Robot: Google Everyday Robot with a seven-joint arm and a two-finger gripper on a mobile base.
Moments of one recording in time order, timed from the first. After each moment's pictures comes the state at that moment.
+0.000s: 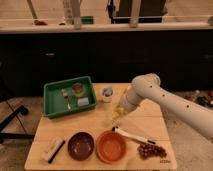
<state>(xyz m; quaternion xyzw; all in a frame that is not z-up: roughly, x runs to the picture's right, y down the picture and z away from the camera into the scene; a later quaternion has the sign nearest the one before) 0.081 0.126 0.778 -0.21 -0.30 -0.31 0.88</state>
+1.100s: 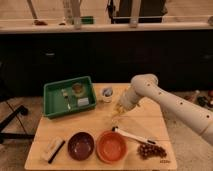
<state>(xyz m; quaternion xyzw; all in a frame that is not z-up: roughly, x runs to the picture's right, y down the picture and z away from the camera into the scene) 0.080 0.125 0.817 -0.24 -0.29 -0.25 0.89</state>
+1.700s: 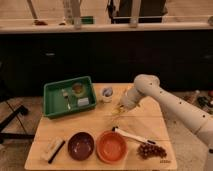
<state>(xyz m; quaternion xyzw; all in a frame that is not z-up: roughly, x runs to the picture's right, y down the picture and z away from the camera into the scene) 0.085 0.127 0.833 -0.25 -0.34 -0.20 0.89</state>
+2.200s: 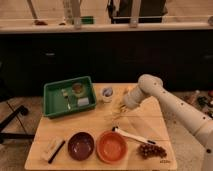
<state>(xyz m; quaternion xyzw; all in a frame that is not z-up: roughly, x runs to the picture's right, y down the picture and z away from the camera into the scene) 0.091 0.128 0.839 -0.25 -0.36 -0.17 0.88</state>
